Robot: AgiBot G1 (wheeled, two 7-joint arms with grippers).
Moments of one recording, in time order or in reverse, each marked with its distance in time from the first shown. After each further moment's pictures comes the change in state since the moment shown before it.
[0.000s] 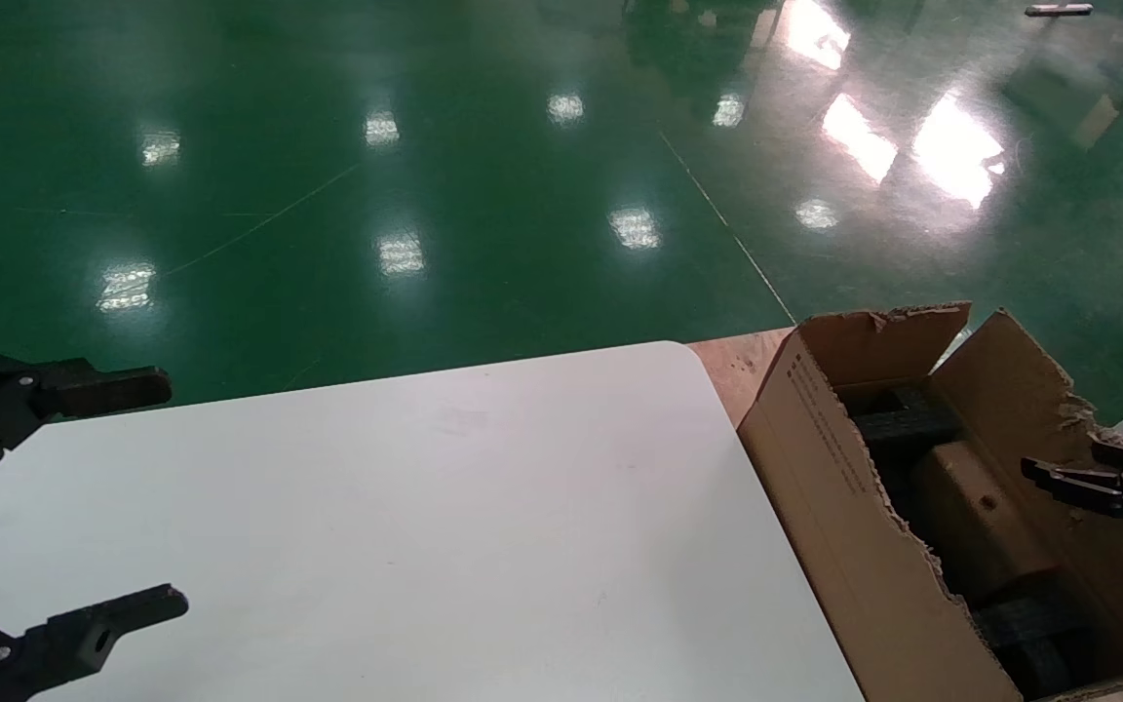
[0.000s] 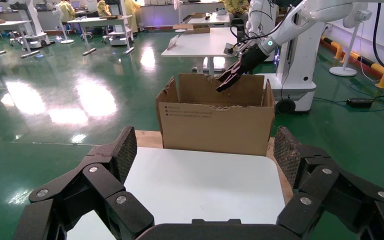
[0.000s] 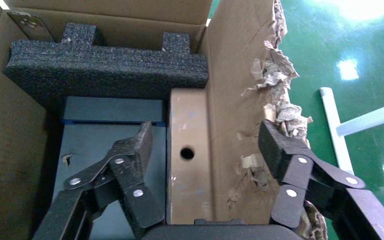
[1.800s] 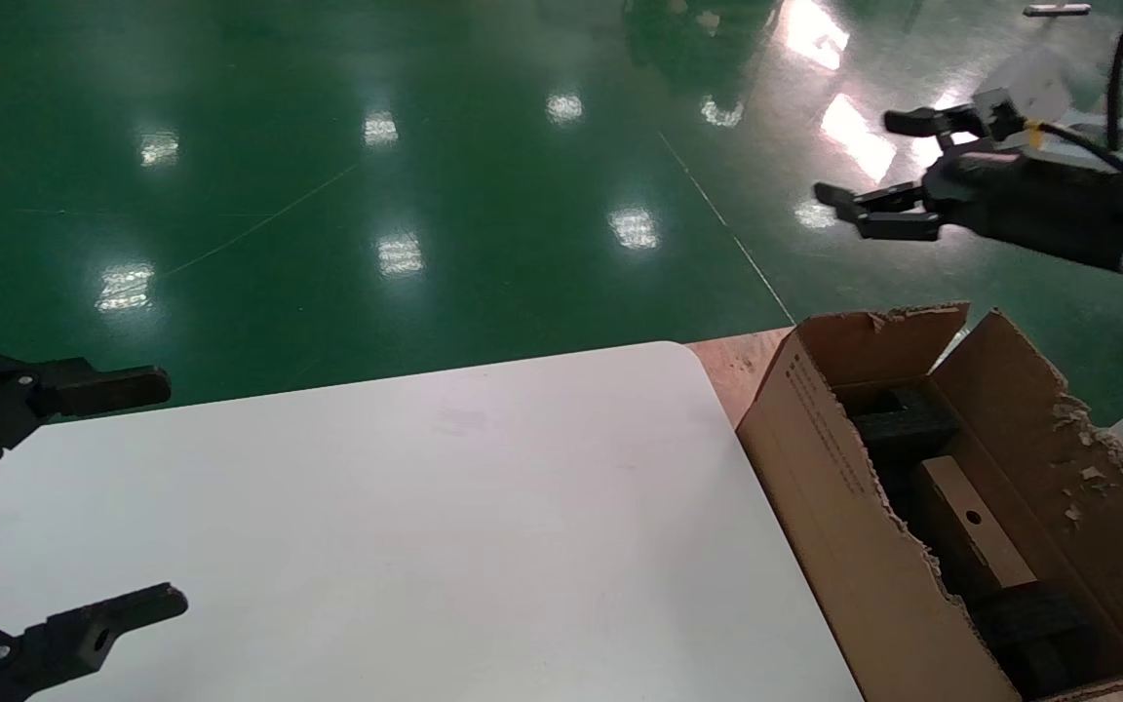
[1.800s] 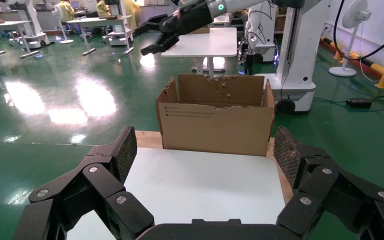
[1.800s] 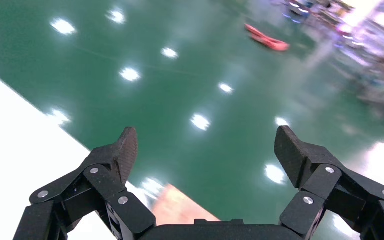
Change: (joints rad) left arm 0.000 0.000 0.001 0.001 -0.001 0.000 0.001; right arm 0.361 -0.155 -0.034 0.273 0.024 -0.178 -0.201
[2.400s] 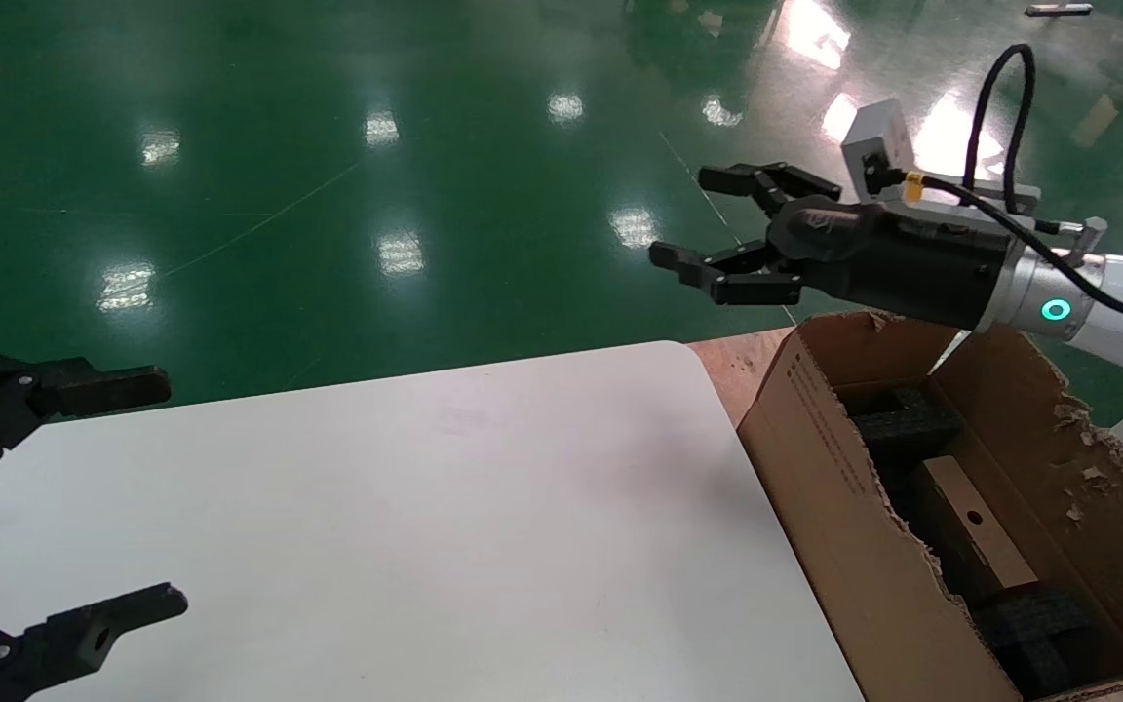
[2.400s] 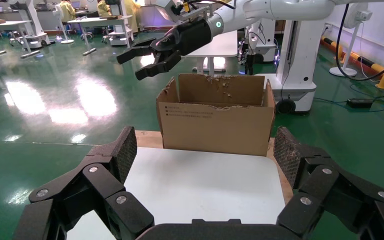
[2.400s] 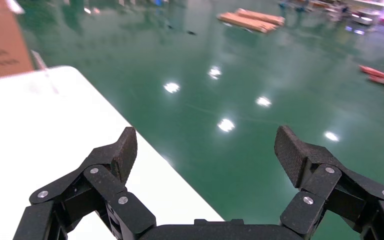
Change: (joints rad) left arm 0.000 0.000 0.001 0.000 0.000 0.000 0.000; right arm -0.227 0.028 0.275 0.483 -0.057 -0.009 0.220
